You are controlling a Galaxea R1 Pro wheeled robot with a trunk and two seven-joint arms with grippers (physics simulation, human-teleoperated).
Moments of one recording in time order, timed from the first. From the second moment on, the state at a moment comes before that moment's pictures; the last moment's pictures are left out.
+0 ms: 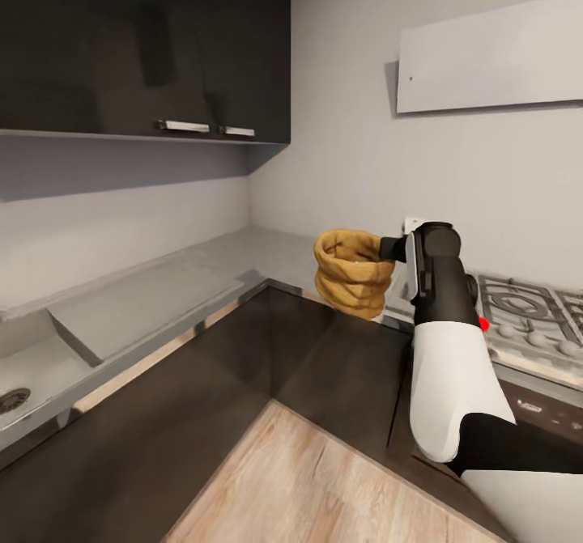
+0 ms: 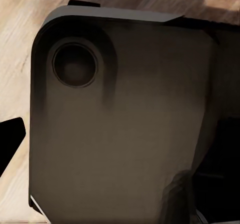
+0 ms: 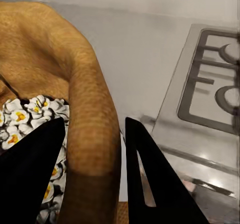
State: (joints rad) left arm 0.00 -0.04 -0.02 -0.05 0.16 -0.03 0.00; right arm -1.15 0.17 -0.28 -1.15 0.33 1.04 0.02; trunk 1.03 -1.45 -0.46
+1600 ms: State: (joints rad) left arm 0.00 -0.04 -0.02 -0.05 0.16 -0.02 0.00; right arm -0.84 0.16 -0.33 -0.95 0.32 0.86 0.02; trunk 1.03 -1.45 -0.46
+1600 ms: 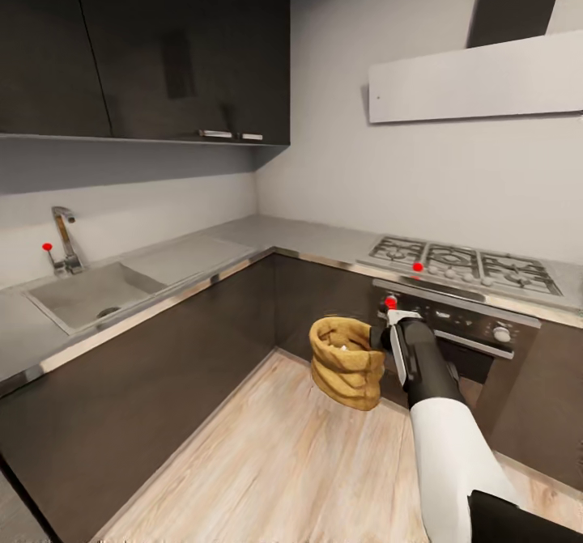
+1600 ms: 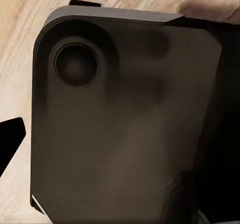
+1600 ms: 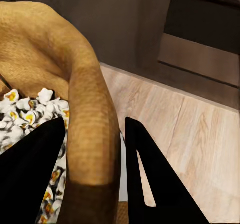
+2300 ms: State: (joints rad) left arm 0.00 -0.04 -0.02 -0.05 0.16 -0.02 0.00; right arm -0.84 0.16 -0.41 -0.94 0.33 0.86 0.01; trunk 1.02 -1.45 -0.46
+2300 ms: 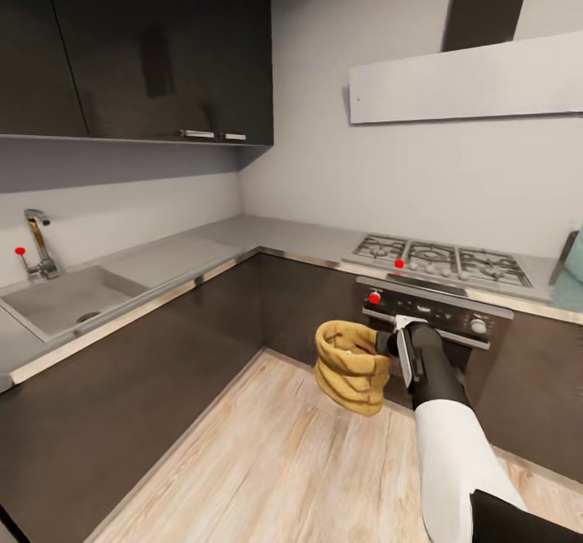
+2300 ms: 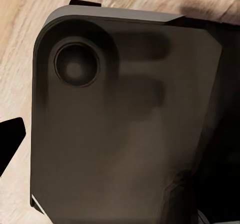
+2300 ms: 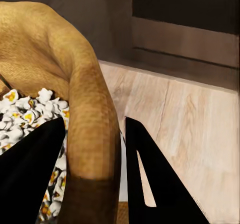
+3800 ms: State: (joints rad) left arm 0.00 -0.04 -0.01 -0.05 0.16 -0.03 0.00; right arm -0.80 -0.05 -0.60 -0.99 0.35 0.84 0.02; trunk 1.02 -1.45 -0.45
